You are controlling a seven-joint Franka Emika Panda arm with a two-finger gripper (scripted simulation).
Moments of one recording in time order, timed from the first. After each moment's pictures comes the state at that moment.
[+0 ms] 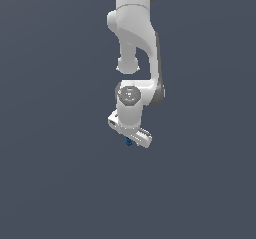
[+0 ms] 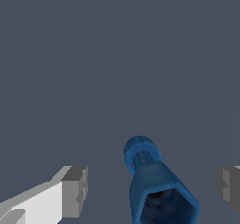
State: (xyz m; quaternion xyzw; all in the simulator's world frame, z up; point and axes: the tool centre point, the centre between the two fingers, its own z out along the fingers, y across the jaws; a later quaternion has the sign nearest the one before) arm 0.023 0.005 0.048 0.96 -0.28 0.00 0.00
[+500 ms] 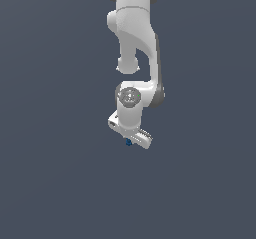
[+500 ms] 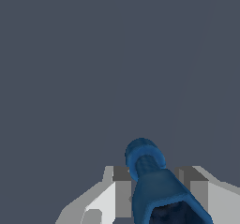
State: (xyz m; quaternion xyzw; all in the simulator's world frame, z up) arm 0.025 0.005 0.043 0.96 -0.28 0.00 0.00
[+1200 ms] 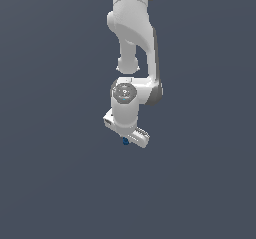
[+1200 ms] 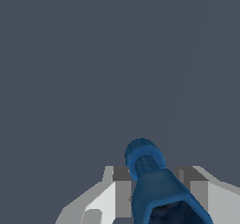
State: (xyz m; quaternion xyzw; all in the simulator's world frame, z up) arm 0.031 -0.009 0.065 0.96 -0.28 0.00 0.00
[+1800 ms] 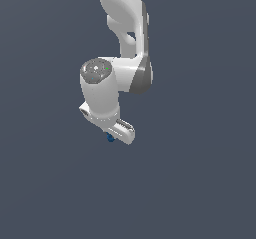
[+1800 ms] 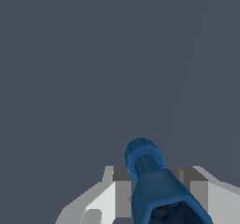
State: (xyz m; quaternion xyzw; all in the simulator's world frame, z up) arm 0.057 -0.069 0.156 0.96 -0.28 0.00 0.00
